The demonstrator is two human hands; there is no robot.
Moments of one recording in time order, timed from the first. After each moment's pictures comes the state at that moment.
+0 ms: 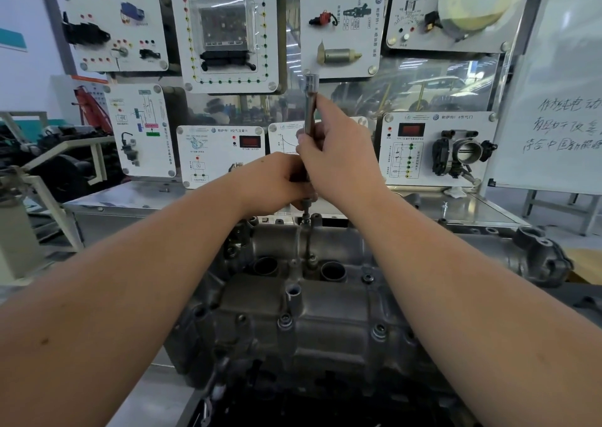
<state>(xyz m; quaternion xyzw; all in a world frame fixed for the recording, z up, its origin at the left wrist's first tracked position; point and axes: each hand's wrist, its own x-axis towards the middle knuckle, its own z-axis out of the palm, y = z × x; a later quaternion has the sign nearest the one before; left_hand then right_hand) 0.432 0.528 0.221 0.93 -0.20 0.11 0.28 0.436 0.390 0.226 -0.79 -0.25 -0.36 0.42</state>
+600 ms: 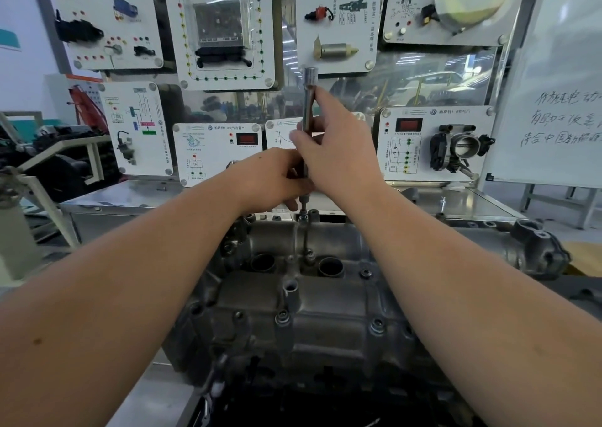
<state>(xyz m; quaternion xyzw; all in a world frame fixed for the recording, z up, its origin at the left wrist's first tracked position) 0.434 0.526 0.221 0.94 -0.20 0.12 0.26 0.435 0.389 0.227 -0.79 -0.26 -0.37 0.43</state>
